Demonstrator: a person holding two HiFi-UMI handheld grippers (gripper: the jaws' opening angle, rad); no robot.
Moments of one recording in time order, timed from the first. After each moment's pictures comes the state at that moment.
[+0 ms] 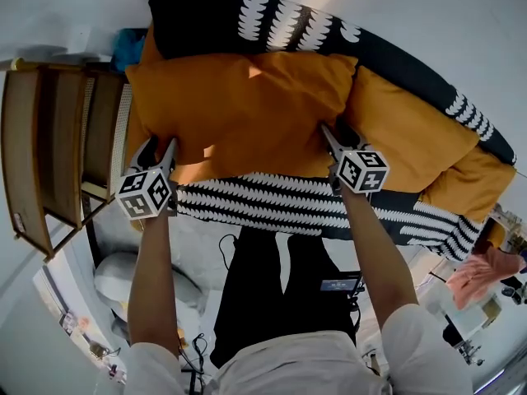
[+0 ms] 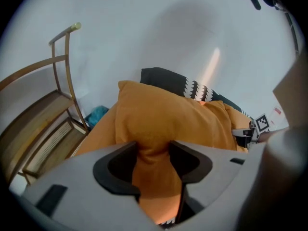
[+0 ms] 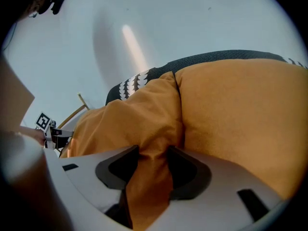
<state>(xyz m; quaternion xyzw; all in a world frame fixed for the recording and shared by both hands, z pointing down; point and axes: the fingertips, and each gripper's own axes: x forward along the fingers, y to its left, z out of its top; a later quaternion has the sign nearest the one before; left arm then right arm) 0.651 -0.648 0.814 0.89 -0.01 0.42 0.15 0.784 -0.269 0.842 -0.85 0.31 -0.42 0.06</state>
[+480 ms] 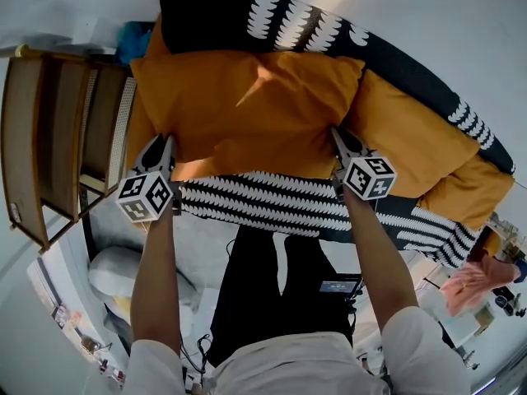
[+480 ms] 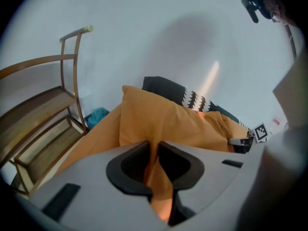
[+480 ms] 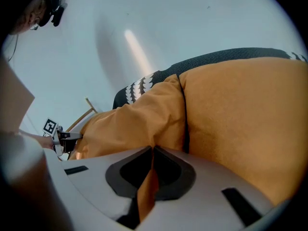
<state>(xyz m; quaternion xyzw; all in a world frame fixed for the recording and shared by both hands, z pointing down) 0.646 -0.645 0.801 0.91 -0.02 0.37 0.19 0.777 -0.273 0.828 -0.84 0.35 -0.41 0.09</state>
